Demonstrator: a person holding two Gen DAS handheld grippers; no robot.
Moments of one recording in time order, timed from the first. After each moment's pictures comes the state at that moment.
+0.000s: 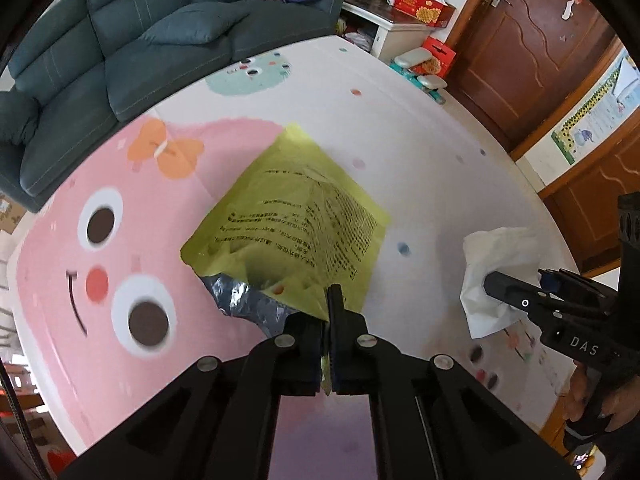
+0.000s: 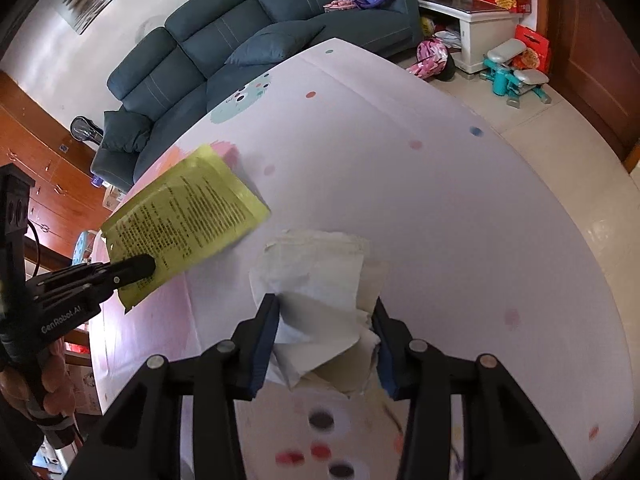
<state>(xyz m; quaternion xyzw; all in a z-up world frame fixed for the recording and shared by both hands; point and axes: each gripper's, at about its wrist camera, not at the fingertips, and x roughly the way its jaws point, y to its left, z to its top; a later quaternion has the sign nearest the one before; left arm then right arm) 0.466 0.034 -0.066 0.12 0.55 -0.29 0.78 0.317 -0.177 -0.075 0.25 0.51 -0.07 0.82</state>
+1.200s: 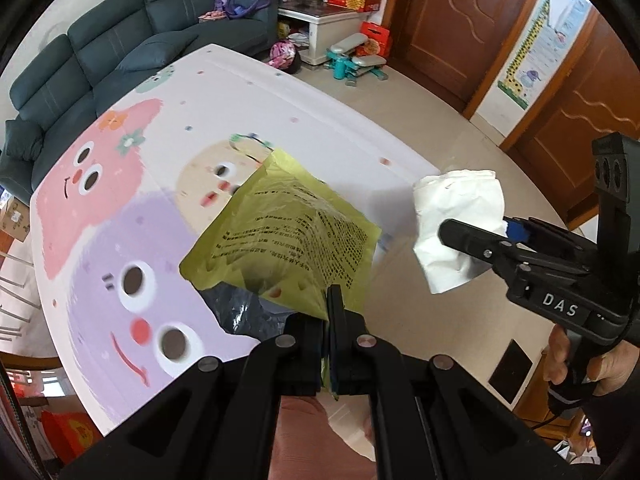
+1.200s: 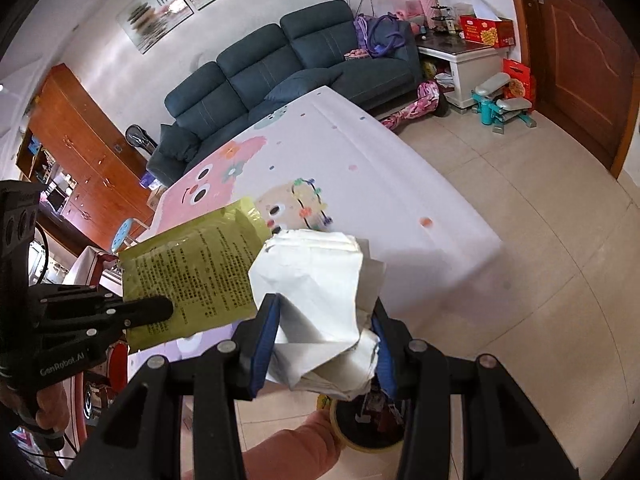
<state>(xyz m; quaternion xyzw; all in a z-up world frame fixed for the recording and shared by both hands) 0.077 -0.043 0.012 0.17 0.51 -0.32 0.78 -0.002 -0.222 -0.005 0.24 0.42 -0.02 0.87</state>
